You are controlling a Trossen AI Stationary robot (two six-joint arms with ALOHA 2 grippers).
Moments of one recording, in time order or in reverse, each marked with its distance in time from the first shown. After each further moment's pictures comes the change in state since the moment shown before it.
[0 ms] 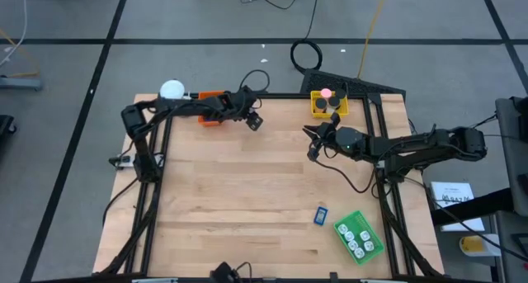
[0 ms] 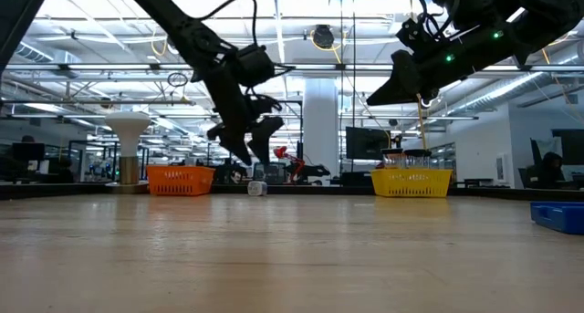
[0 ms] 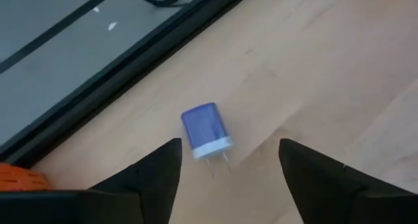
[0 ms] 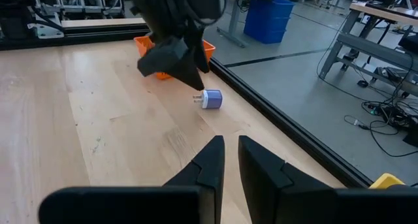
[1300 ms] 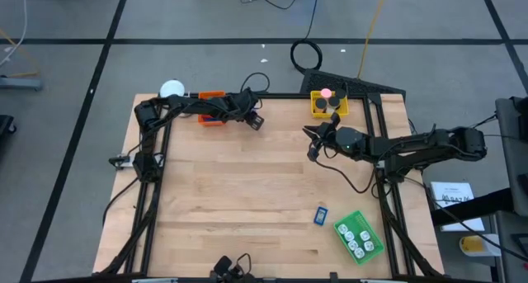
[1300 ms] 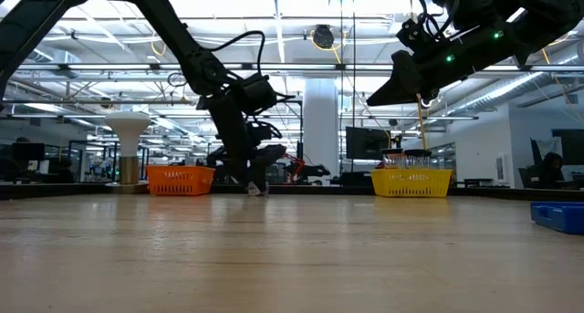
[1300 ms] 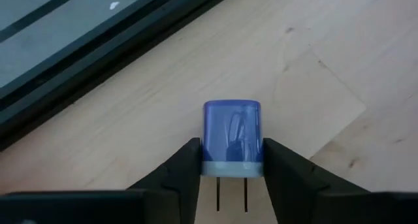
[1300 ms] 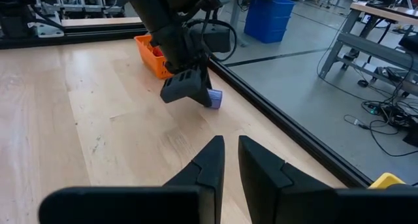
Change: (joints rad) left arm 0.054 0.145 -0.001 0.106 0.019 -0.041; right arm 0.000 0.000 0.000 -0.003 0.000 0.000
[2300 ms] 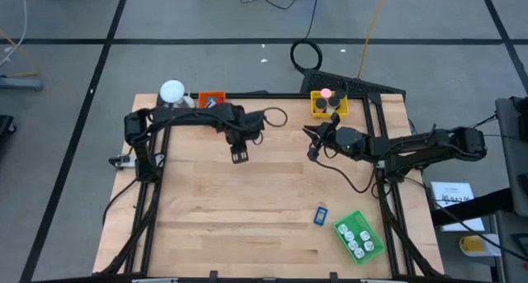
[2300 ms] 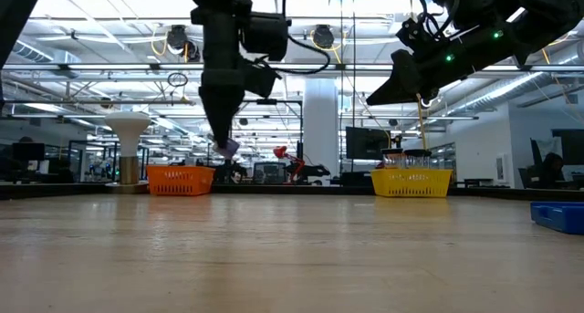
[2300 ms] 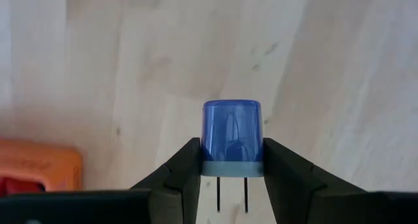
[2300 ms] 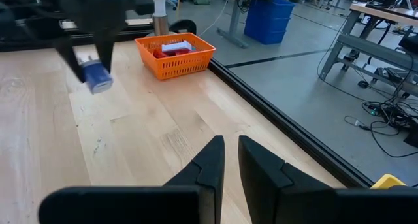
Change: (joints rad) left arm -0.289 -0.146 0.273 -0.948 0.184 0.316; right arm 0.000 0.000 0.000 0.006 0.000 0.000
